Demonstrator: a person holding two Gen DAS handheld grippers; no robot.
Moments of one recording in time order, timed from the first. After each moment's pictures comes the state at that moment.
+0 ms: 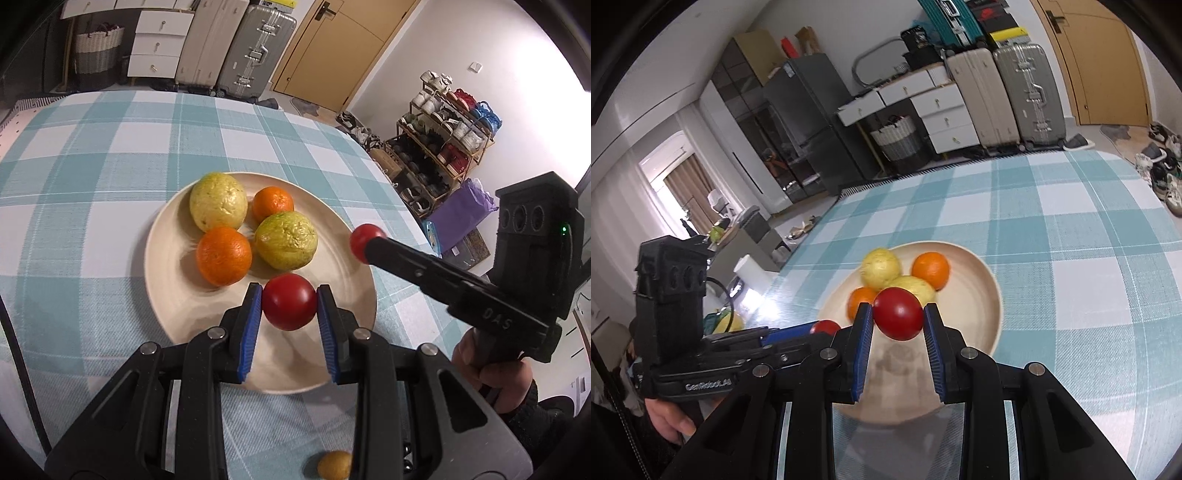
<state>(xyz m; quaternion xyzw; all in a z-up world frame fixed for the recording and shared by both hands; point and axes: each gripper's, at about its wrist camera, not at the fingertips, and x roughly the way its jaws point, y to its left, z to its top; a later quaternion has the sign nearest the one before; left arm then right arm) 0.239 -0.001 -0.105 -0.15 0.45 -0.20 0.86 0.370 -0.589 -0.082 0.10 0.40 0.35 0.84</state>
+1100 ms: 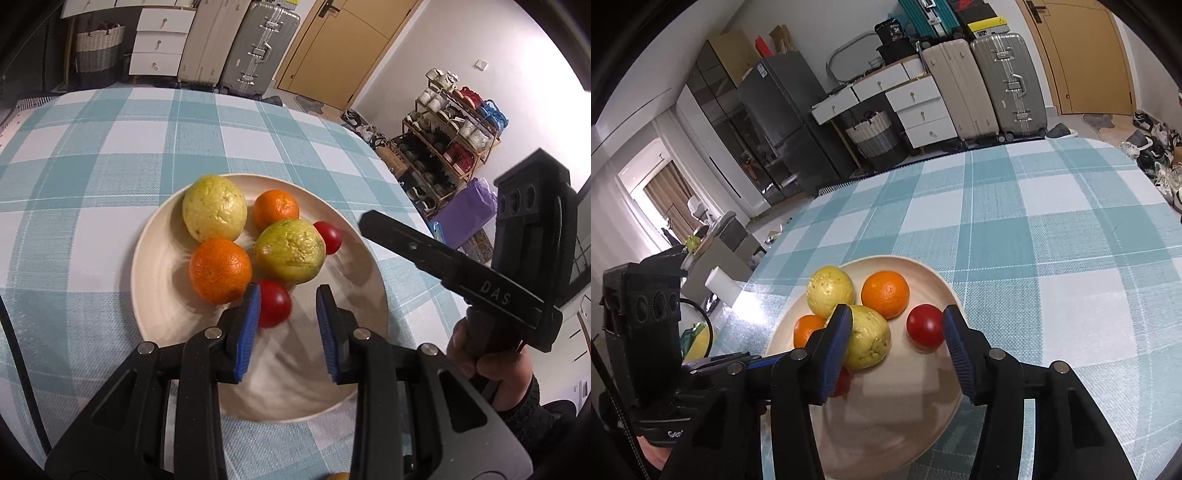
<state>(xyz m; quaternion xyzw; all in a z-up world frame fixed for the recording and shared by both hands) 0.255 -0.006 -0.115 -0.14 0.45 -0.19 0.86 0.421 -0.585 -0.106 0.11 0.41 0.31 0.85</state>
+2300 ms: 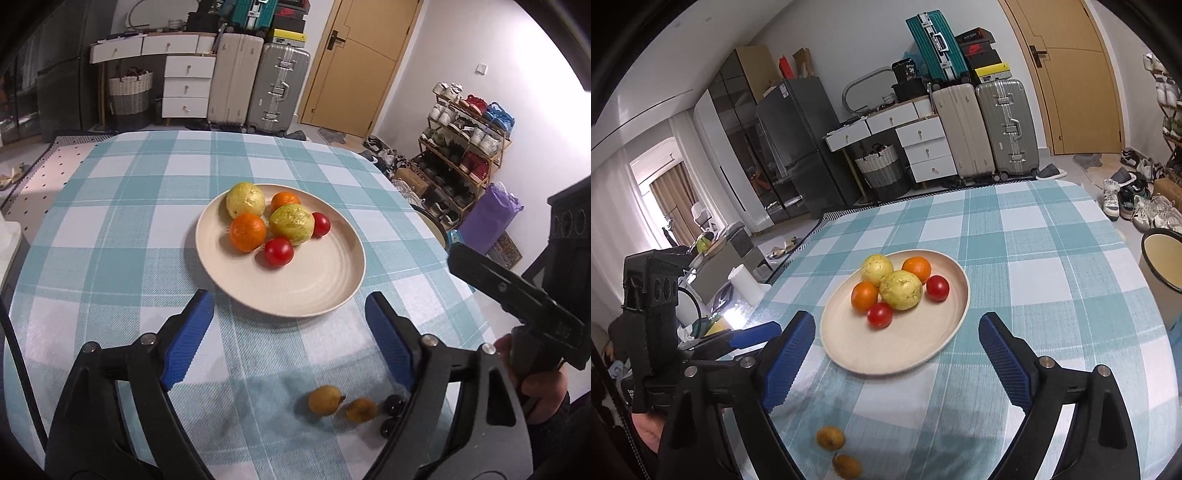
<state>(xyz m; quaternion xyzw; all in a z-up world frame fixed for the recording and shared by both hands) 0.119 -0.001 -0.056 -0.09 0.39 -0.12 0.91 0.291 -0.622 -0.047 0.09 0.34 0.30 0.89</state>
